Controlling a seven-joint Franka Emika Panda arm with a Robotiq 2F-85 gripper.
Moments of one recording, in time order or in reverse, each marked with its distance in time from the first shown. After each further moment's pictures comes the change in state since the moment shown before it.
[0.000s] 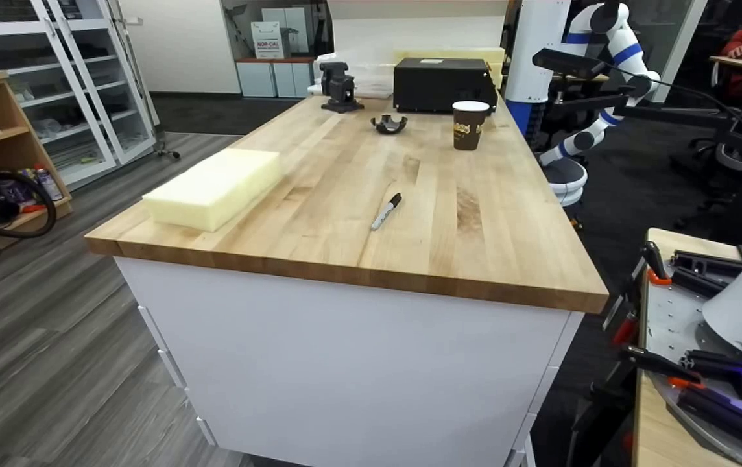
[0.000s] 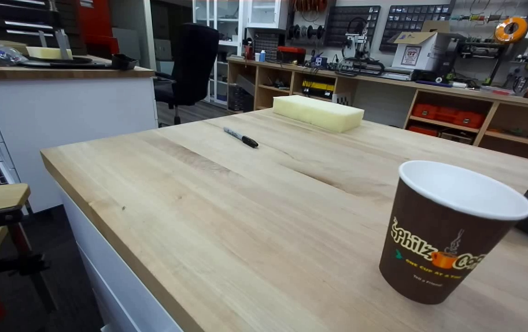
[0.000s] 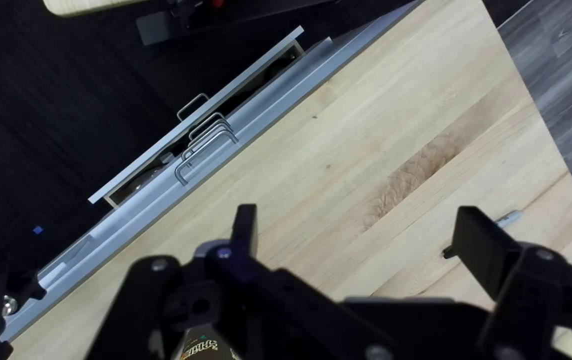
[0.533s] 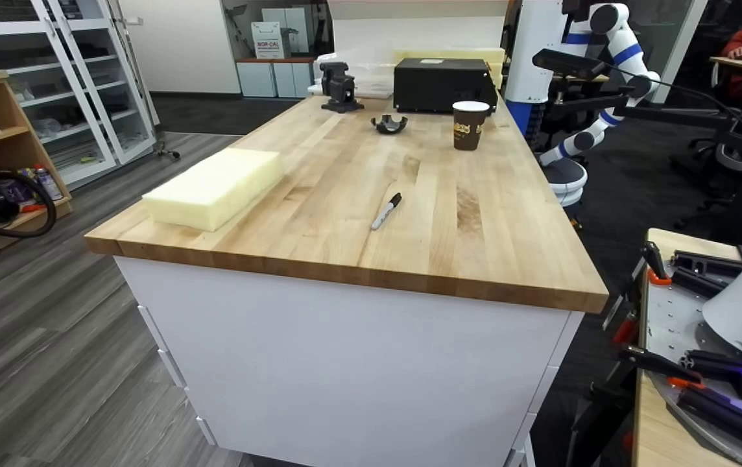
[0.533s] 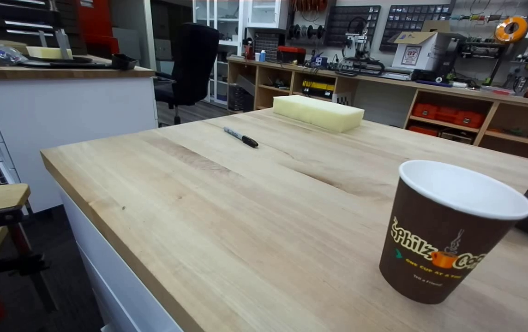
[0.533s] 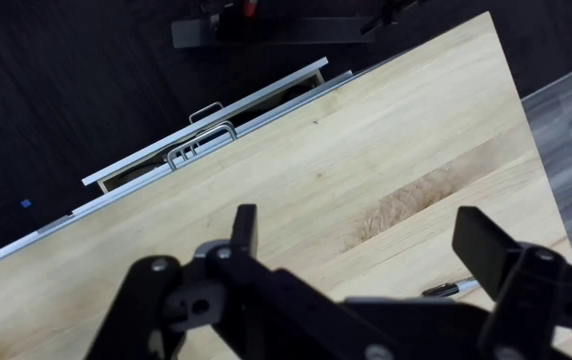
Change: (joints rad) arm 0.027 0.159 0.077 0.125 -0.026 -0.059 -0.125
